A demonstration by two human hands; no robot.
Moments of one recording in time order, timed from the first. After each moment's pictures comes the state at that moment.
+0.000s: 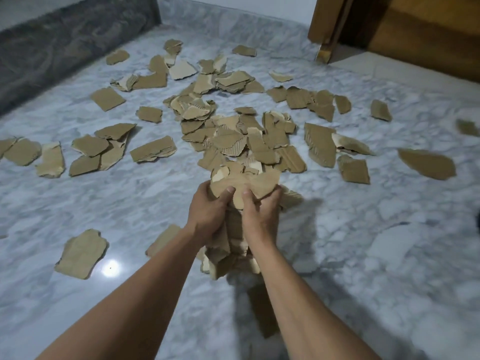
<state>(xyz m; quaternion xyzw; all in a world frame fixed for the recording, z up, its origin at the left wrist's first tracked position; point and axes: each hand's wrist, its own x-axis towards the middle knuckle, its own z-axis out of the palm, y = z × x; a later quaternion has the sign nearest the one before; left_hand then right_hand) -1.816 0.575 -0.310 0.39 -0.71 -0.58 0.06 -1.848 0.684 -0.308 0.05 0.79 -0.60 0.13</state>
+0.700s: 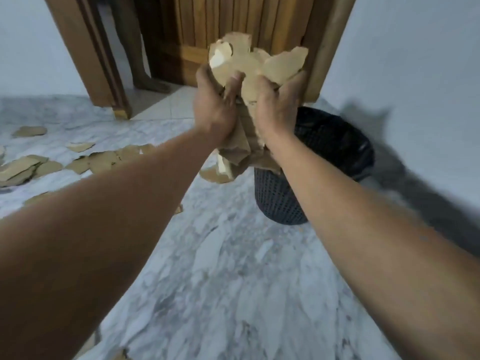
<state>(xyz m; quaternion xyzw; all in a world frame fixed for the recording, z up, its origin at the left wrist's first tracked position) -2.039 0.949 -0.045 -0.08 -0.76 -0.63 0.16 -2.021 1.053 -0.035 0.12 0.75 -0.58 -0.29</state>
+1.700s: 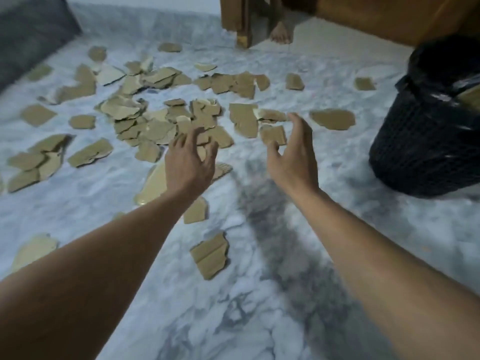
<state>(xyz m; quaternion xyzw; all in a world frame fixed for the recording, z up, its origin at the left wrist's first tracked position) -1.859 0.705 -0.251 0.15 -0.93 -0.28 0.18 -1.899 0.909 -0.221 -0.08 0.89 -0.44 -0.10</state>
